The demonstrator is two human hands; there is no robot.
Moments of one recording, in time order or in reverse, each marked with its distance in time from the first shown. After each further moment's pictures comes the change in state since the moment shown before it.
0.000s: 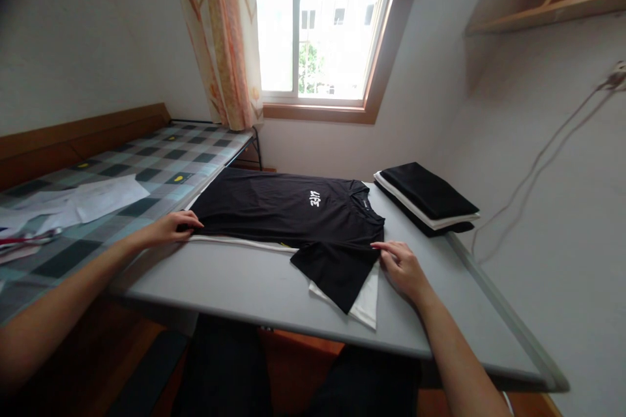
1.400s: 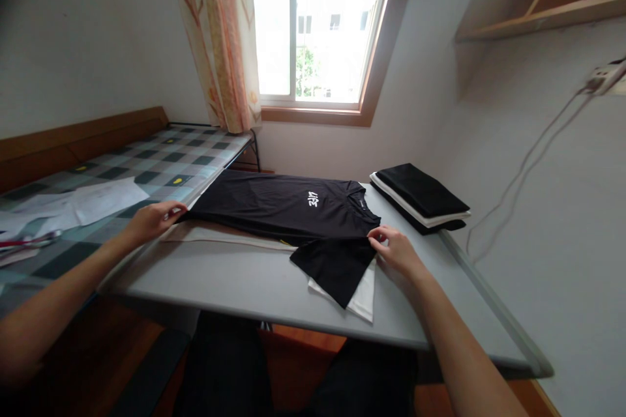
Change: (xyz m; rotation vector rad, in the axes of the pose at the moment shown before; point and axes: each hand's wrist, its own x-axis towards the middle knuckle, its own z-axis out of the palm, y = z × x) left_hand -0.013 0.003 -0.018 0.407 0.322 -0.175; right_hand 0.034 -0.018 -0.013 -0.136 -0.092 -0.025
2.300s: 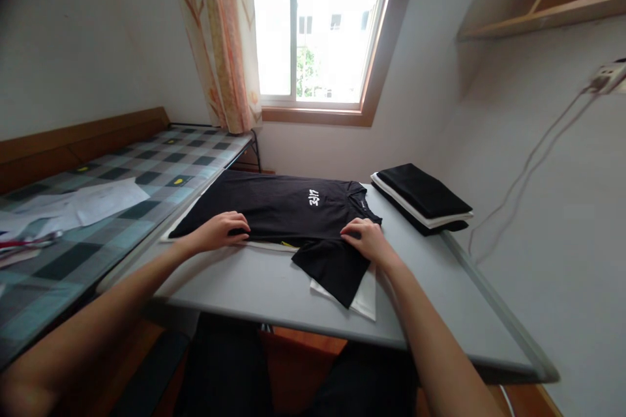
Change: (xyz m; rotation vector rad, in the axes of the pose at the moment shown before) left_hand 0.027 0.124 0.043 -0.212 -0.148 0.568; right_hand 0.032 -0.028 0.032 0.008 -0.097 -0.189
